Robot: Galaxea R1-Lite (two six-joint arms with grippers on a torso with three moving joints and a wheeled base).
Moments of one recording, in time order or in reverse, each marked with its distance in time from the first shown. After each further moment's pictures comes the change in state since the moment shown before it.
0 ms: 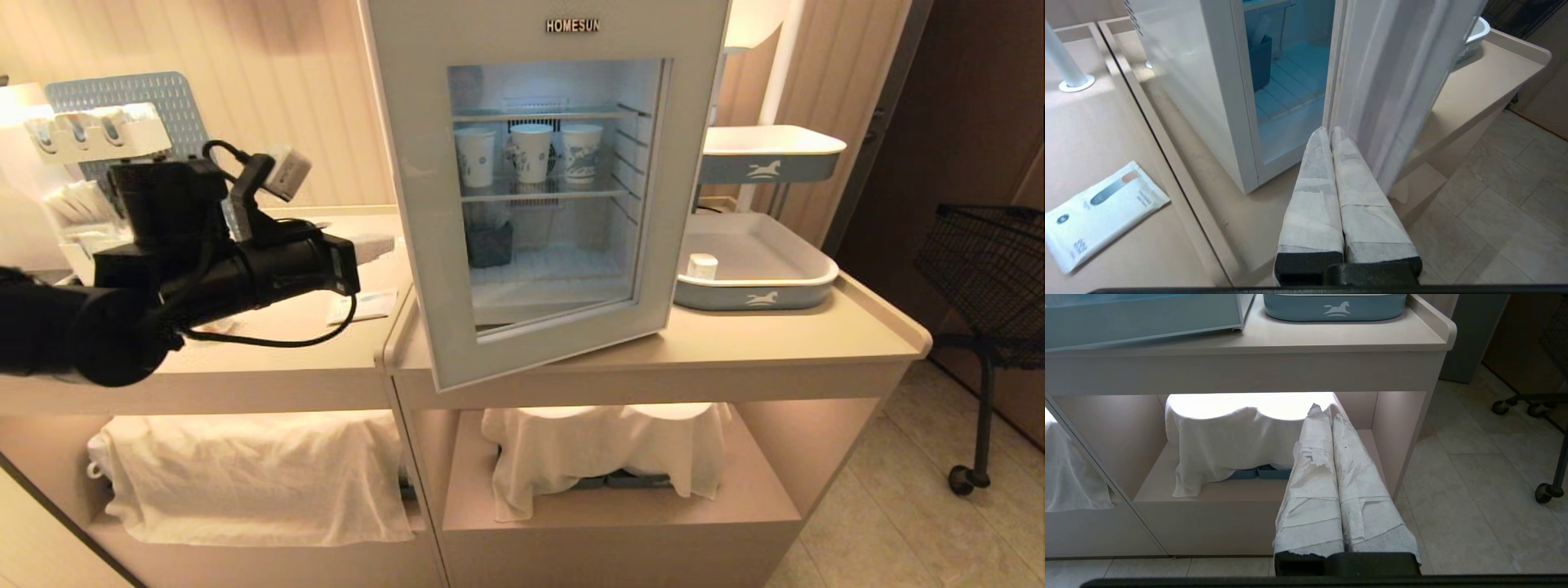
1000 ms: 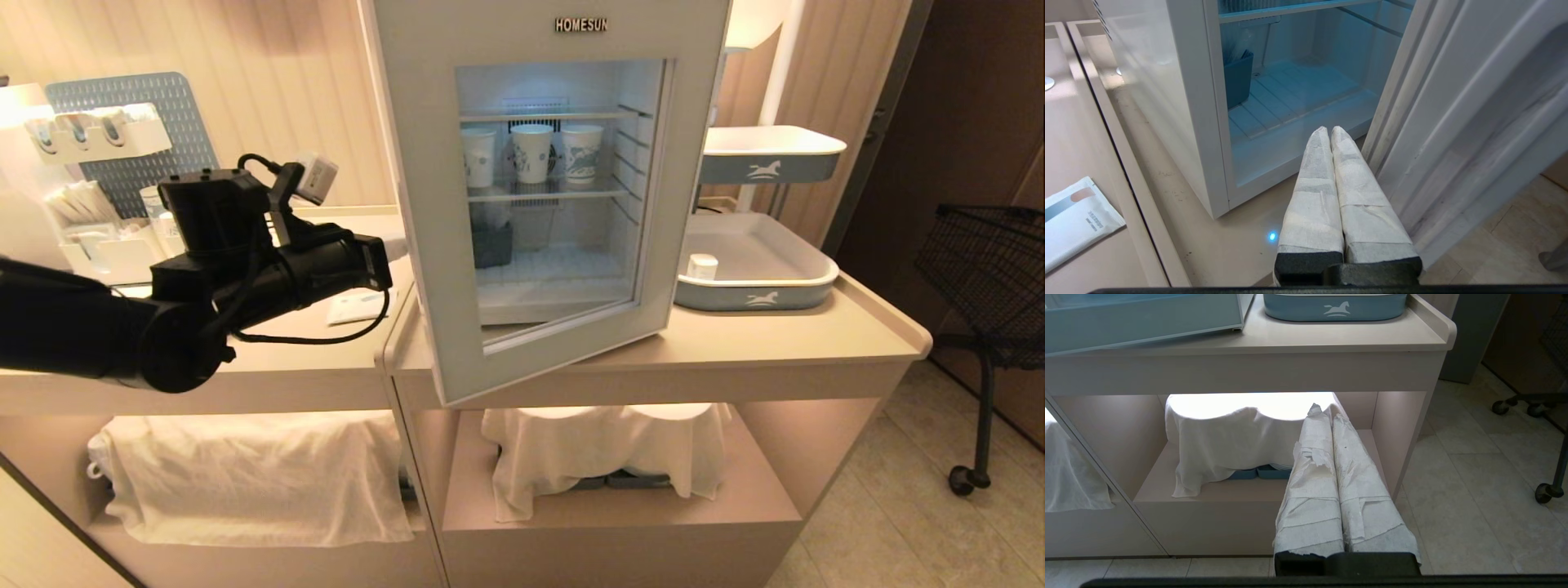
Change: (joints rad) left arm -0.057 0.072 -0.003 -0.139 0.024 -0.123; right arm 0.000 0.000 0.000 0.000 0.000 0.000
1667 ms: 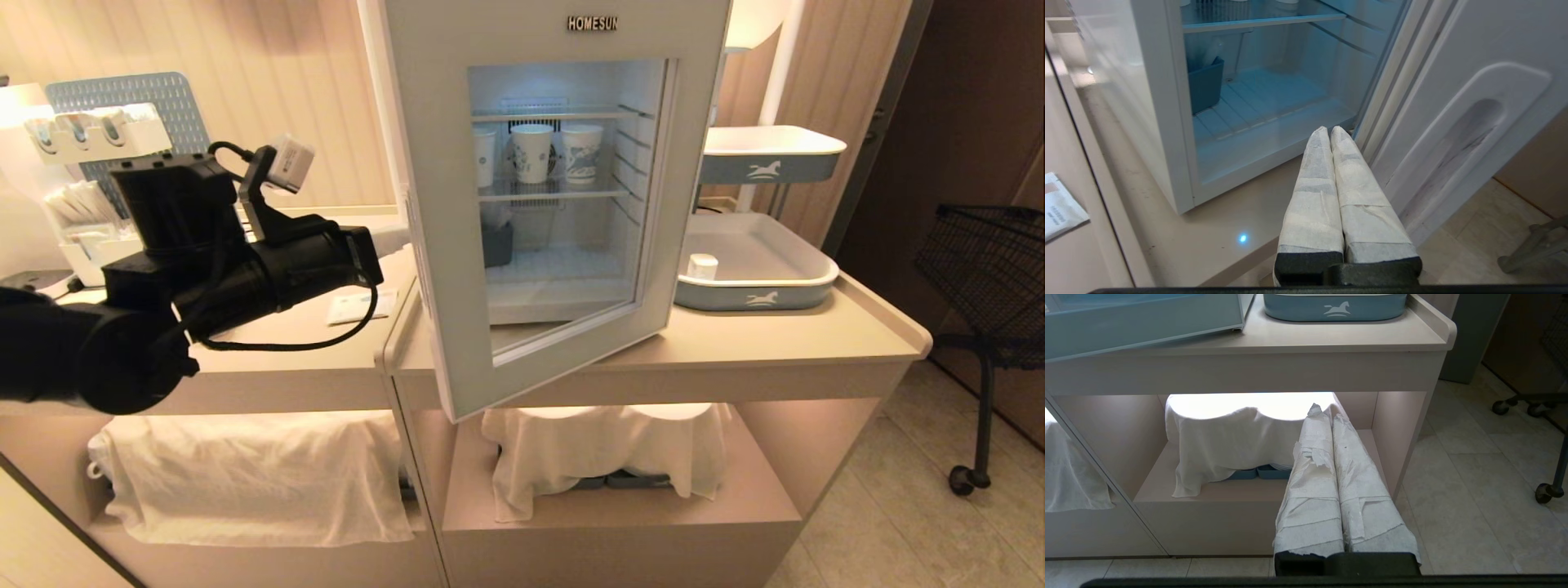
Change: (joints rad) left arm -0.033 -0.114 0.082 -0.001 0.000 -0.086; right arm 0.000 0.000 0.000 0.000 0.000 0.000
